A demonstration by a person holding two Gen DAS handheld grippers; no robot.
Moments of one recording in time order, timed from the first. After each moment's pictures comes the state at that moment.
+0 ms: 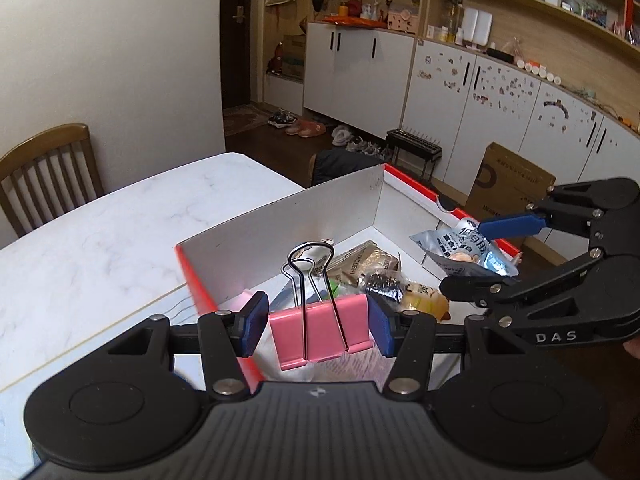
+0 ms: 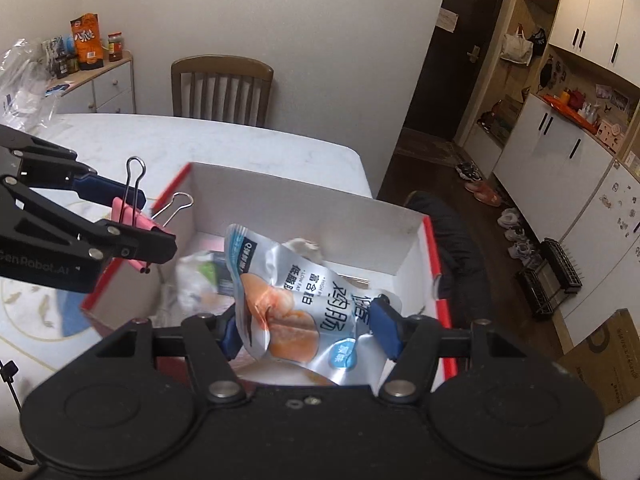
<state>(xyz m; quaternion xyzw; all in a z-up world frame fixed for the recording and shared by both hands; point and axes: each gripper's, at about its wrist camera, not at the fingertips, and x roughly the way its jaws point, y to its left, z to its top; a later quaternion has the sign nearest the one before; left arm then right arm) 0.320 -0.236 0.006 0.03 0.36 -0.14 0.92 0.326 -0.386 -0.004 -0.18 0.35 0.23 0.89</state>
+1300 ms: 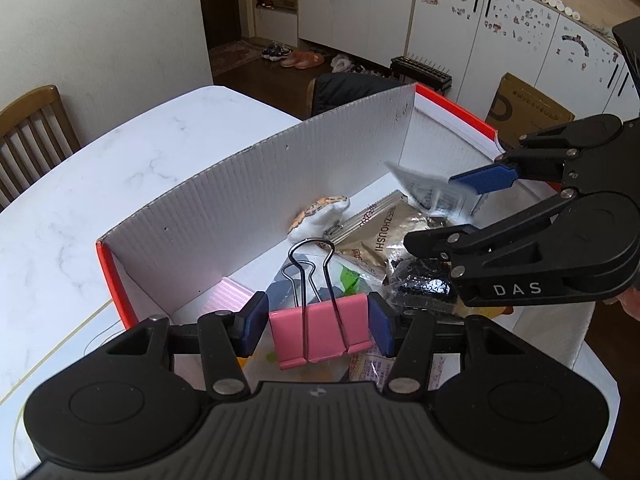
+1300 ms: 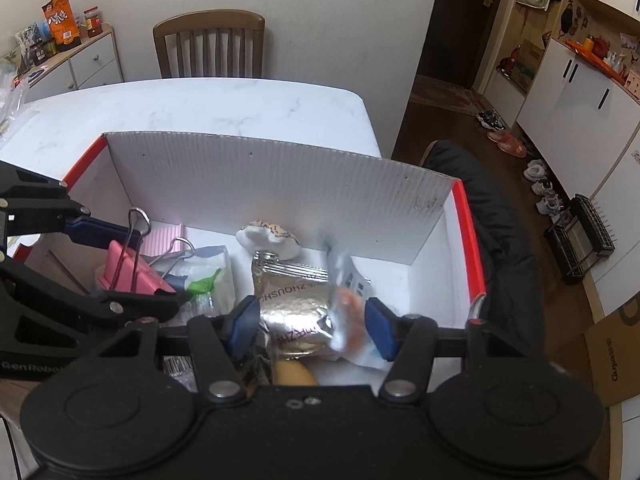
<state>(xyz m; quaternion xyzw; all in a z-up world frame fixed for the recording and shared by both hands) 0.405 -0.263 -0.056 0.06 0.45 -0.14 0.88 0.429 -0.378 -0.064 -0.15 0.42 0.24 0.86</state>
